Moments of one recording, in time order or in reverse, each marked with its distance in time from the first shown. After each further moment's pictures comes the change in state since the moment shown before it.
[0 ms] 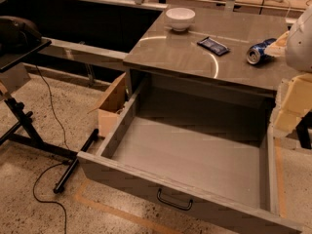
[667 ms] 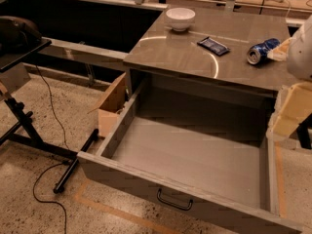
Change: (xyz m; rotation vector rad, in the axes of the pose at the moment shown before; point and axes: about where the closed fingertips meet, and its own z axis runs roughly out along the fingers) arm 0.009 -0.001 0.011 0.034 -0.006 0.030
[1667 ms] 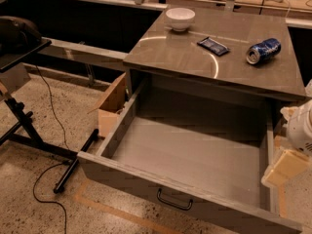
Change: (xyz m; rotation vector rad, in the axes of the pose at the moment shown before) arm 0.085 0.037 0.113 0.065 0.027 0.190
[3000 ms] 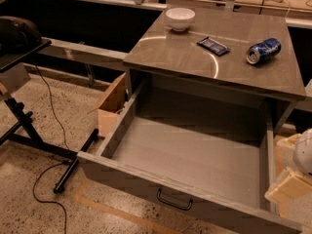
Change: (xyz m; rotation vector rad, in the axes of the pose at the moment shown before) arm 0.032 0.042 0.013 -0.102 -0.020 0.042
